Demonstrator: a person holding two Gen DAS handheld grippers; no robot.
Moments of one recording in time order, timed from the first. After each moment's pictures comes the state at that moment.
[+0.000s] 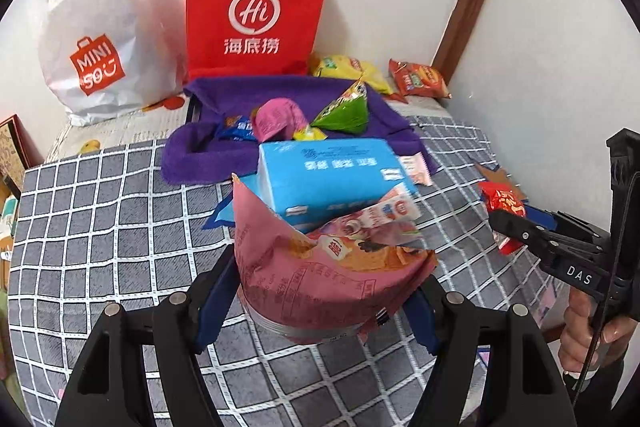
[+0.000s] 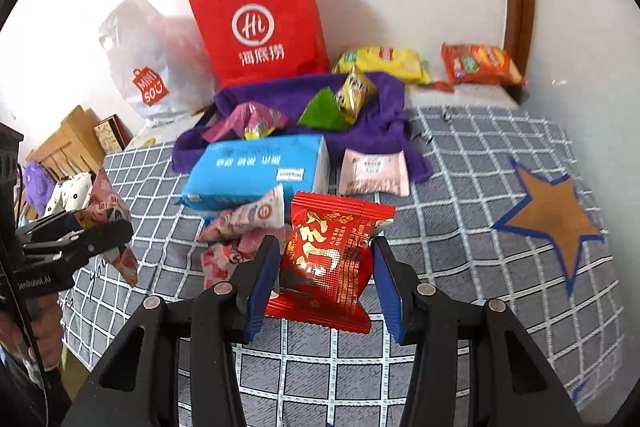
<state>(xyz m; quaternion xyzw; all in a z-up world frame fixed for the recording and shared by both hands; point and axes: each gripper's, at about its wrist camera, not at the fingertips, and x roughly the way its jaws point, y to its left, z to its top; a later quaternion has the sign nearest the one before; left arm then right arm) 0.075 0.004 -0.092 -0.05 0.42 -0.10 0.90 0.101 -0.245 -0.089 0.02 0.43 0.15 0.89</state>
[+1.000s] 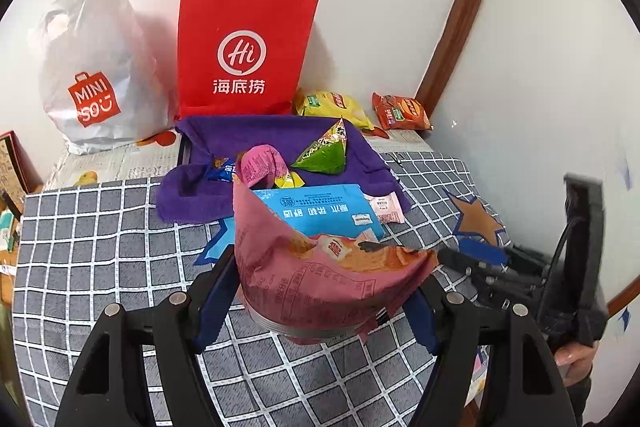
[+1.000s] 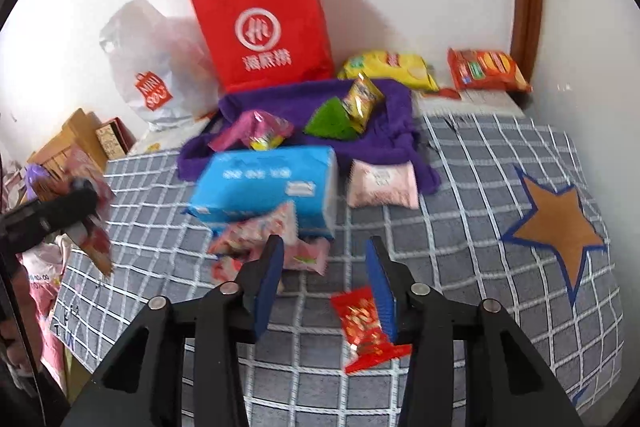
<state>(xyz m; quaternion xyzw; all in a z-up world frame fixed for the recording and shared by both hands) 0.079 0.001 -0.051 -0.08 0.39 -0.11 0.91 0.116 -0.241 -0.099 0.02 0.45 0.15 0.88</state>
